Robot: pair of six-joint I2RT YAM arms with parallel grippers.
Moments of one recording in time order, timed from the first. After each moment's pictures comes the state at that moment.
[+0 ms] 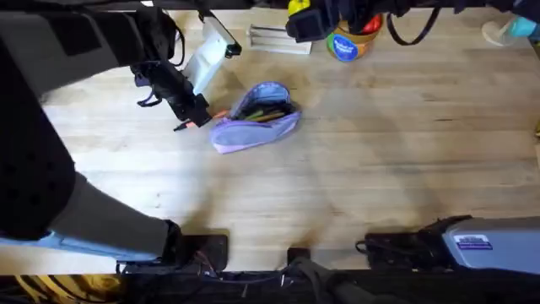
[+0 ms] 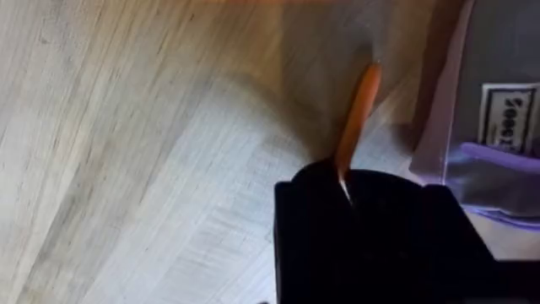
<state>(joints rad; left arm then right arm) 0.02 1.74 1.09 -0.81 0.19 0.97 0.31 1.54 1.40 -0.55 -0.50 -0.21</state>
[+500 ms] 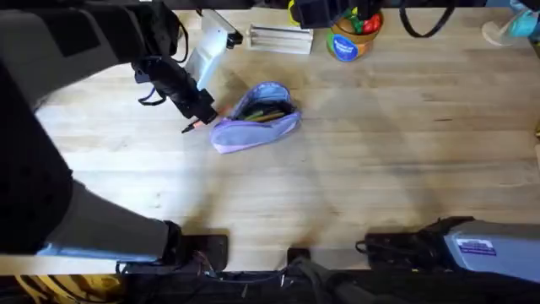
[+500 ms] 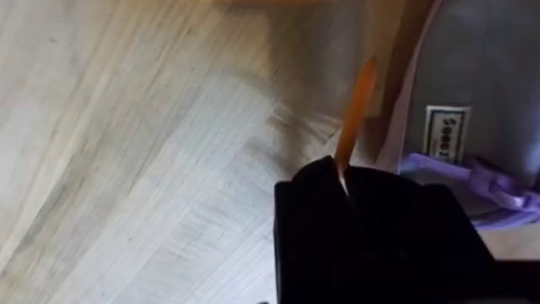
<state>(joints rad) 0.00 1.70 1.11 -0.86 0.23 0.86 0.31 1.47 1.40 -0.52 -0.46 -0.21</state>
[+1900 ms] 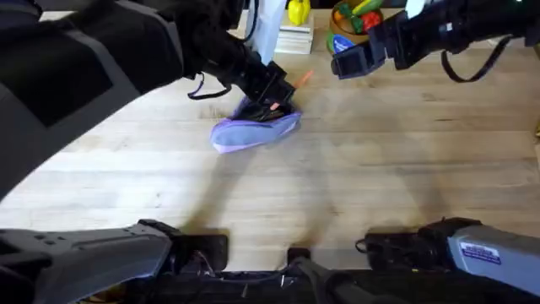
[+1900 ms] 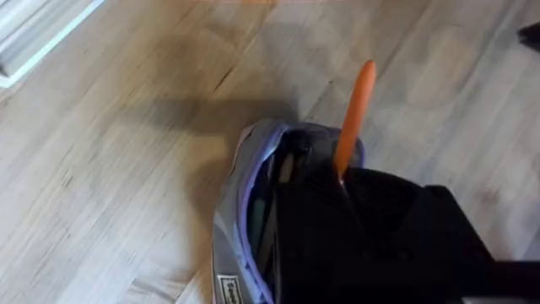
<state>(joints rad) -0.39 1.48 1.12 -0.65 0.51 0.34 0.22 1.33 1.28 -0.87 -0.35 -0.21</state>
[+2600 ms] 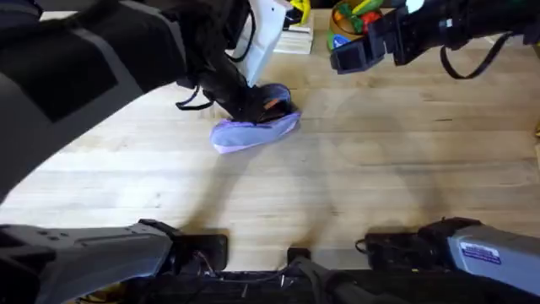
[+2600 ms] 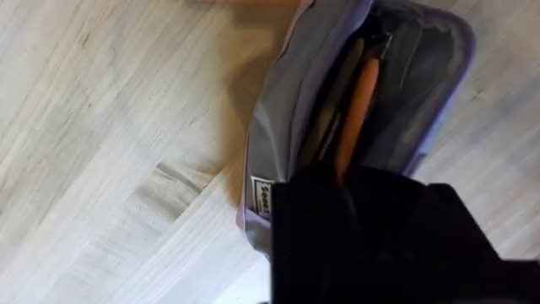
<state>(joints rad) -0.39 1.49 1.12 -0.89 0.19 0.36 0.22 1.33 1.28 -0.83 -0.35 -0.21</state>
